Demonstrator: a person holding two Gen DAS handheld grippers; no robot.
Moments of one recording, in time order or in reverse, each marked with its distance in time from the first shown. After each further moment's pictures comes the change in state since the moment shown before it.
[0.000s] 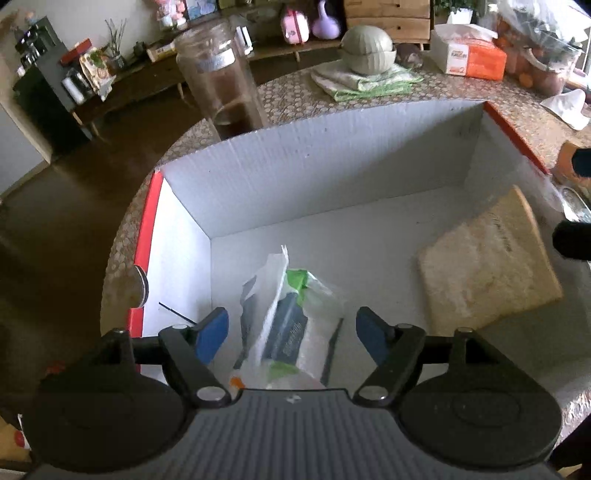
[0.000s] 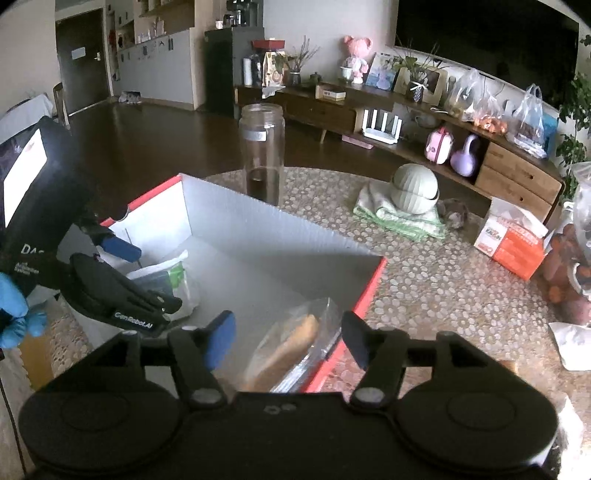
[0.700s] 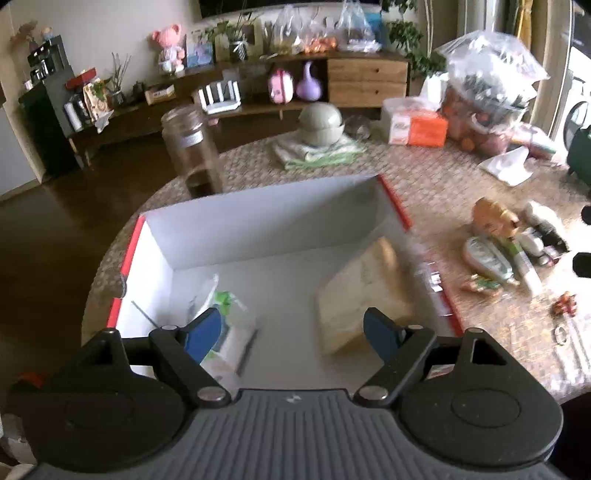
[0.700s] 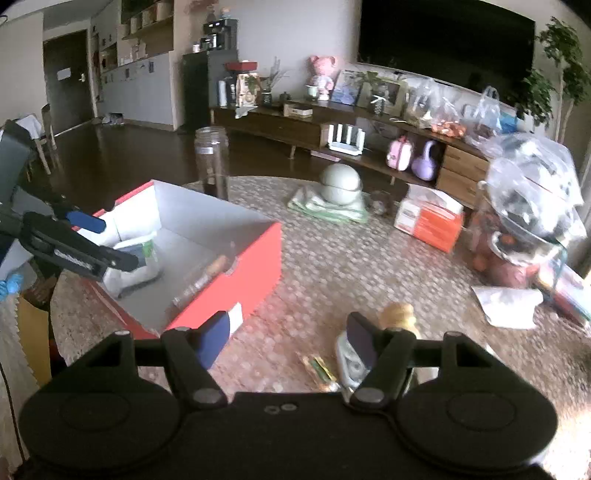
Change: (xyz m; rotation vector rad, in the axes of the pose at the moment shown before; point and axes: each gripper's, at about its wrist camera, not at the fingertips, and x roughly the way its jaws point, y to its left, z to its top) left arm -0.083 -0.045 -0.011 -0.080 -0.200 -0.092; right arm -0.108 -0.080 -0.069 0.049 -0.057 -0.063
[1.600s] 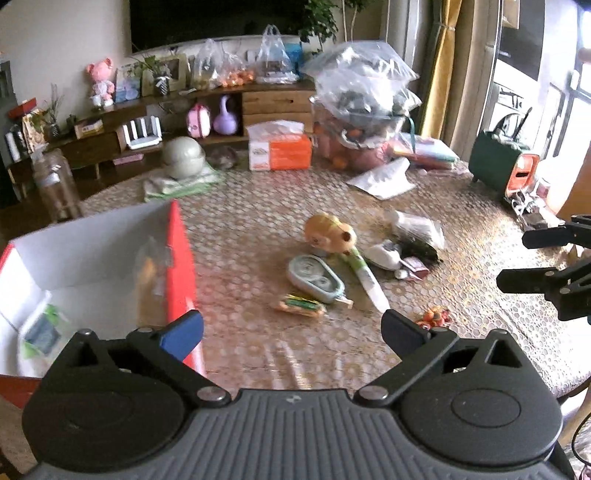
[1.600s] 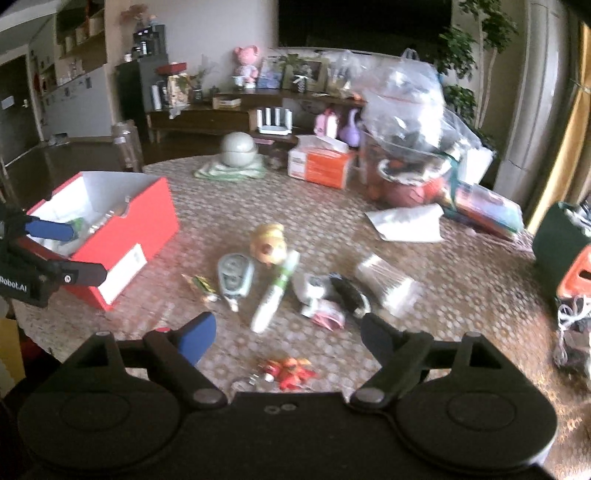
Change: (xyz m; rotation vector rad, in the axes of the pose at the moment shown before) left arm -0.014 -0.173 -0.020 0.047 -0.109 -0.202; right arm -0.058 -0.109 -0.094 0.163 0.034 -0.129
